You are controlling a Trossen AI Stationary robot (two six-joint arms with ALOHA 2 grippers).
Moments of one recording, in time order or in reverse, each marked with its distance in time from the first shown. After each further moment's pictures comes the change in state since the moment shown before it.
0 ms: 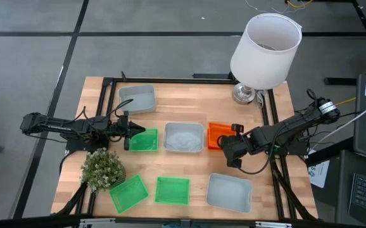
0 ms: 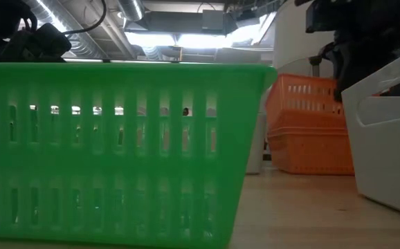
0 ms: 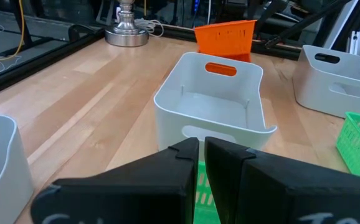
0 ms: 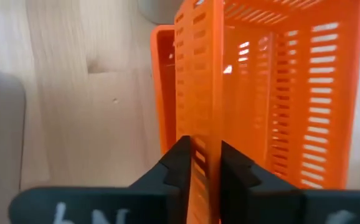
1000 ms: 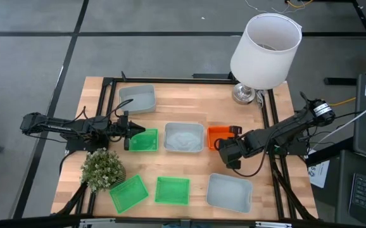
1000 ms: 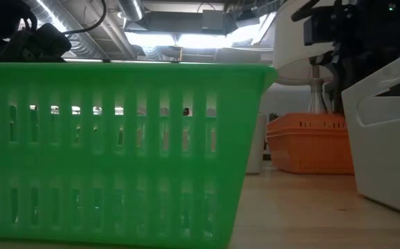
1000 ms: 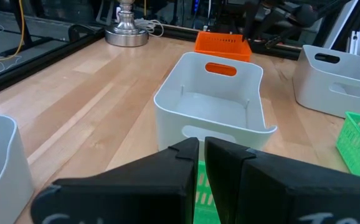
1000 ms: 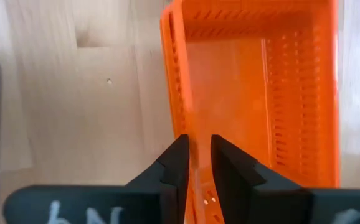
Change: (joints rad) left arm 0.000 0.000 0.000 0.000 0.000 0.000; right arm 0.000 0.087 0.019 -0.030 -0.010 -0.024
